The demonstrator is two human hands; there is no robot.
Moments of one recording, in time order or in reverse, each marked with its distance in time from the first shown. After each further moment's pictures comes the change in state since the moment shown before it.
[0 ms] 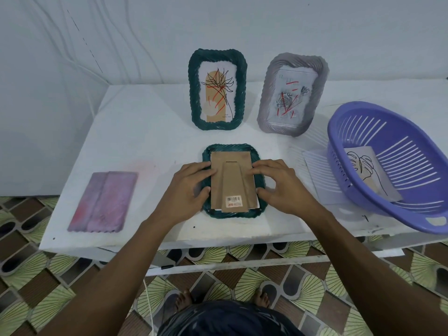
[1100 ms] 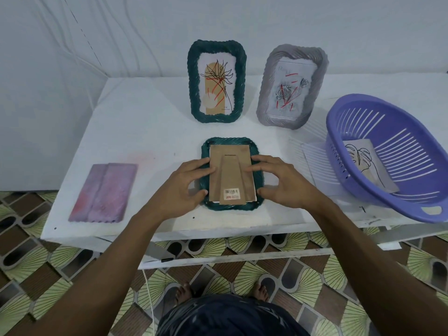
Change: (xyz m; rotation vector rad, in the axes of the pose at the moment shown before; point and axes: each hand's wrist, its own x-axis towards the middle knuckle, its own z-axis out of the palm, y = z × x) left_hand -0.013 0.002 -0.012 -0.095 -0.135 -0.040; right_hand -0.008 0.004 -0.008 0.112 -0.121 -0.005
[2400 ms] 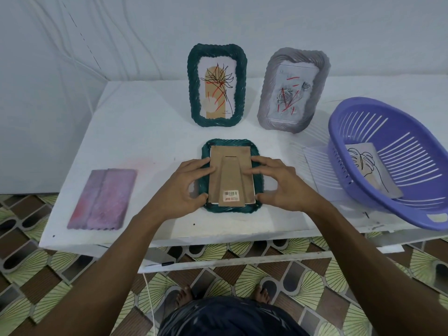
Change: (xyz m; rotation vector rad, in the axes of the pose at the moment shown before) left_hand 0.011 -0.006 -0.004 0.011 -0.046 -0.005; right_hand 0.008 -0.001 0.000 -0.086 -0.041 0.004
